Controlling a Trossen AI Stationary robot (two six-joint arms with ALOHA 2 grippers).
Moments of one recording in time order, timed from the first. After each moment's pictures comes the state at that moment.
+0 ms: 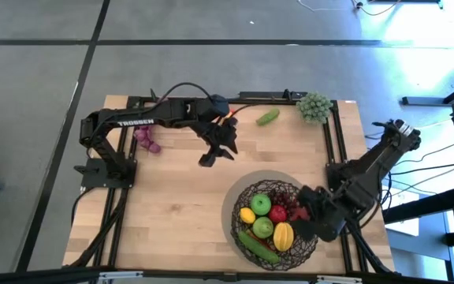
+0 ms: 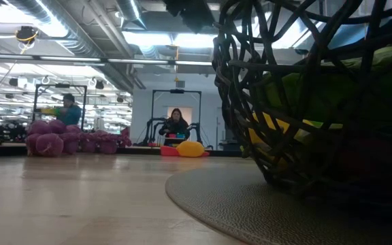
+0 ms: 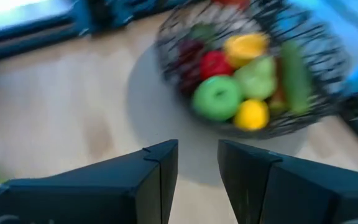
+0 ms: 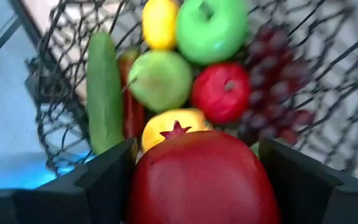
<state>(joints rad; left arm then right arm) 0.18 1.66 1.61 -0.66 0.43 0.39 0.82 1.35 1.20 -1.02 0.31 1.46</state>
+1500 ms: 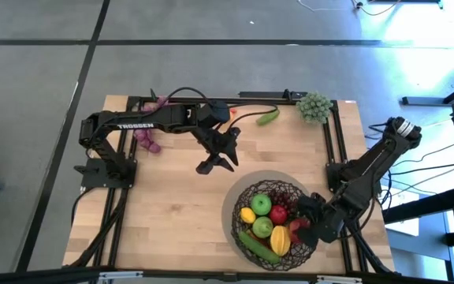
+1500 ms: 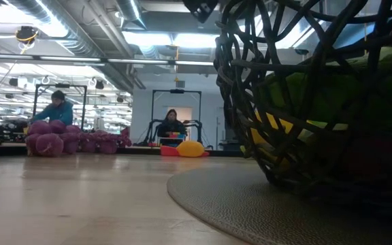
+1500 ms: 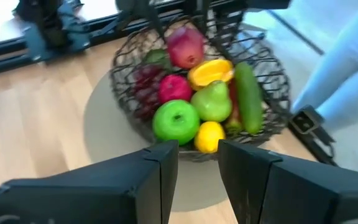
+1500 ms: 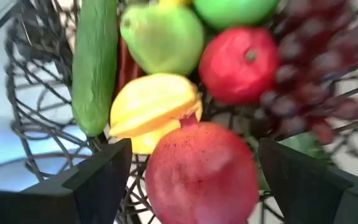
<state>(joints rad) 0.14 1.66 1.61 -0.61 0.56 0.34 0.86 1.30 0.94 -0.75 0.24 1.35</state>
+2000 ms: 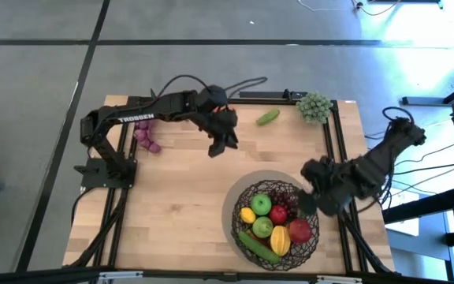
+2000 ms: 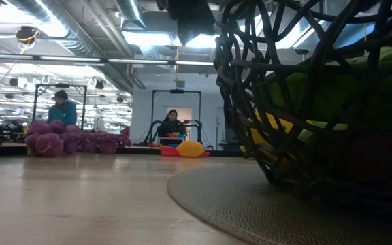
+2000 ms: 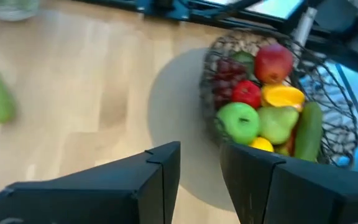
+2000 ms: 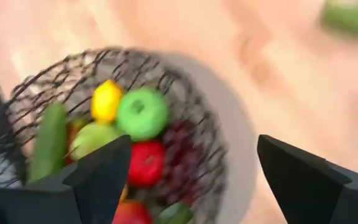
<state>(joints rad) 0.26 1.66 1.61 -0.62 0.40 -0.01 0.68 1.28 1.37 -1.34 0.50 1.20</state>
